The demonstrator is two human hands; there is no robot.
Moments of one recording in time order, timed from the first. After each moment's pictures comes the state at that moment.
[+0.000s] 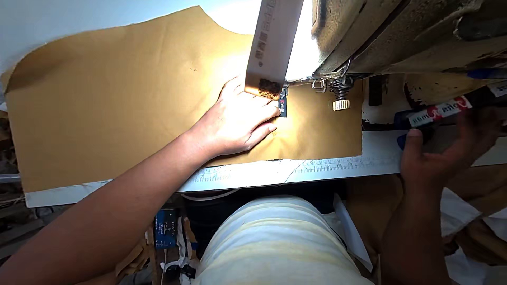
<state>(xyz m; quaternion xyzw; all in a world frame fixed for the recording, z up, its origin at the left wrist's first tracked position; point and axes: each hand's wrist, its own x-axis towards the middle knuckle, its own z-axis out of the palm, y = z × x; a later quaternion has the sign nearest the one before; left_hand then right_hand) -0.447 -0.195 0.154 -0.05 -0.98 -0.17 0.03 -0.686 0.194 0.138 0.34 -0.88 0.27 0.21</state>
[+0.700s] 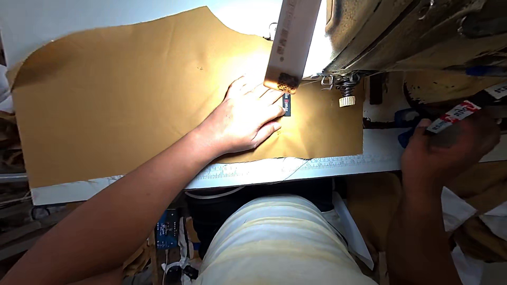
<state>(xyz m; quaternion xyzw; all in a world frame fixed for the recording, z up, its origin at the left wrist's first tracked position) -0.446 -0.194 0.158 -0.05 -0.98 -0.18 0.02 -0.663 0.165 0.160 0.28 -0.90 0.24 0.21</state>
